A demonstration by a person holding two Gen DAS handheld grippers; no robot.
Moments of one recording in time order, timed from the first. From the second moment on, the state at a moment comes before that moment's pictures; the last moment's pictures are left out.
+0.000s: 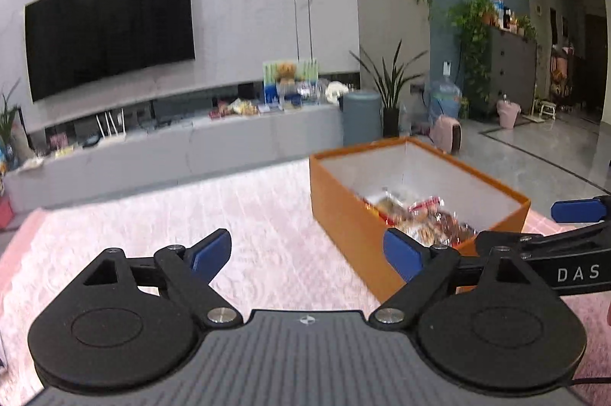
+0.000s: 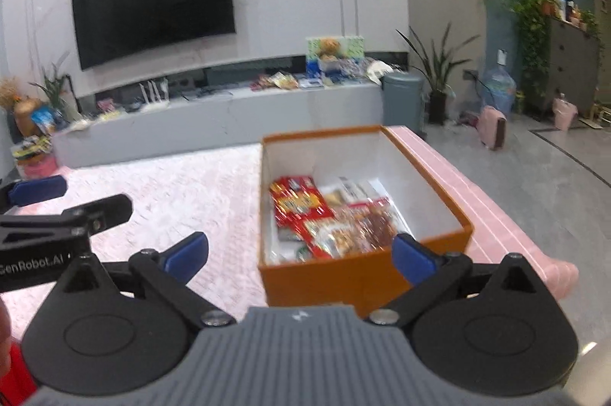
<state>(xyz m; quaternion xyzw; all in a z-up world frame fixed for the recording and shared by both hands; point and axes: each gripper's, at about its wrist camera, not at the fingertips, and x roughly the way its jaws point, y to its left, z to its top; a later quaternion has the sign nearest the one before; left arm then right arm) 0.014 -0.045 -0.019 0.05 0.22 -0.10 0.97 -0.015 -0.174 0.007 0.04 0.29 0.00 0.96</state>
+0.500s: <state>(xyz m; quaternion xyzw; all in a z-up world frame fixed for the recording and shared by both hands) 0.006 -0.032 -0.030 0.04 0.25 -0.09 0.96 -0.010 -0.182 -0.011 0.04 0.31 -0.04 0.95</state>
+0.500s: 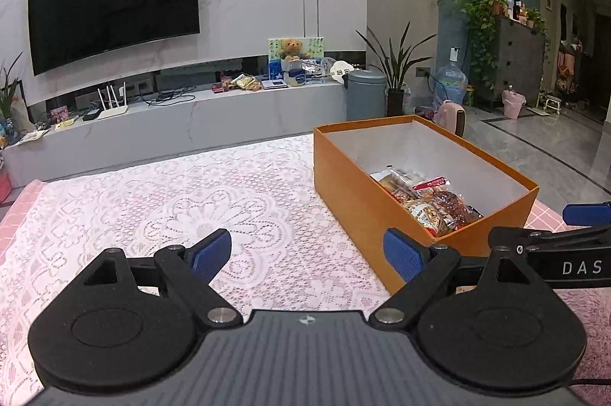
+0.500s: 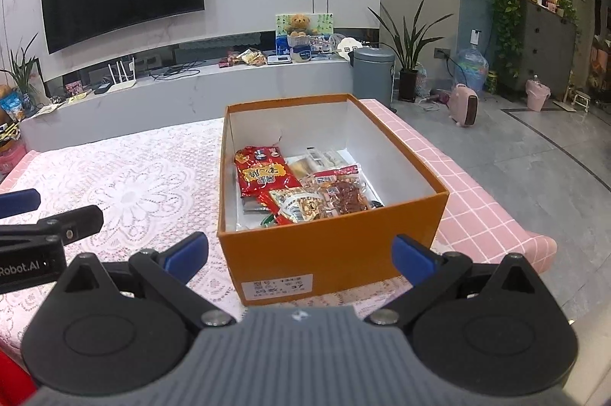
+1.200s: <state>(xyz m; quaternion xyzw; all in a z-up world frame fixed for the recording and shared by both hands) 0.006 -0.025 -0.025 0.03 0.26 -0.08 0.96 -0.012 -0.172 -0.006 0.02 0.31 -0.03 0.95</state>
